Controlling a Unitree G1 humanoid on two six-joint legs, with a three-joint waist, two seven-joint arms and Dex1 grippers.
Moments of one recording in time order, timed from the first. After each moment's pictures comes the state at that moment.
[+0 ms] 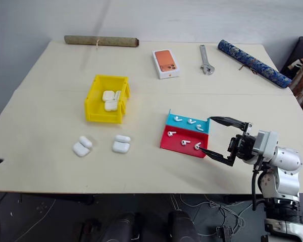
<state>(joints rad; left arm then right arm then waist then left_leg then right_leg) 0.24 1.42 0.77 -0.01 -0.53 1.03 -1.16 -0.25 -0.59 -0.27 0.12 0.64 -0.36 1.44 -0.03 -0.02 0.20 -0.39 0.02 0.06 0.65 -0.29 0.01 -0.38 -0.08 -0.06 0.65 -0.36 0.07</state>
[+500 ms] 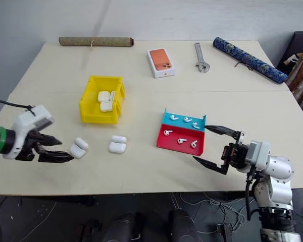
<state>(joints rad) -0.54 1.32 -0.05 -0.30 -0.63 1.38 -0.86 -0.14 -0.52 -0.23 0.00 0.63 -0.37 1.40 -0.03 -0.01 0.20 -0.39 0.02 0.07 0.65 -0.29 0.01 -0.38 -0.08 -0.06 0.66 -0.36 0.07</state>
